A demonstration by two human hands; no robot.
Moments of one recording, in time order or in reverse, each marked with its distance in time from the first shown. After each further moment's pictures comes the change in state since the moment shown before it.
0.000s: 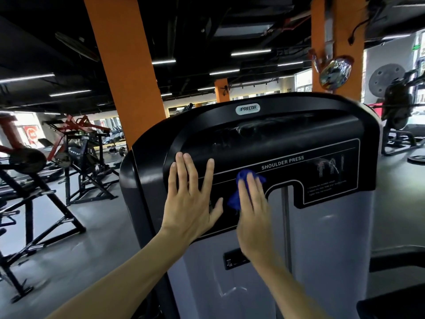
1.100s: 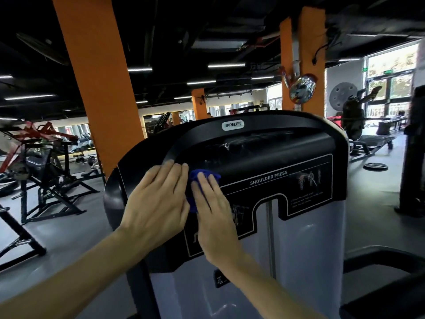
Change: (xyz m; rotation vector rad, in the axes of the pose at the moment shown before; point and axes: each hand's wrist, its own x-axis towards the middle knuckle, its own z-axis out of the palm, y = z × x) left_hand 0.029 -0.065 -0.045 -0.087 -0.024 0.211; right_hand 0.042 -0.069 -0.002 0.031 -0.056 -0.175
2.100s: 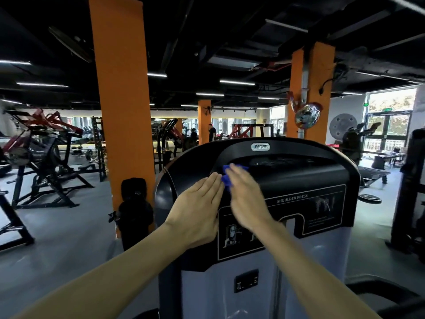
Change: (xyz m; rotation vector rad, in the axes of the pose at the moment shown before) left_hand -0.015 -0.029 -0.019 -0.044 -0.265 0.129; right_hand 0.100 -0.026 -0.035 -0.061 -0.265 0.141
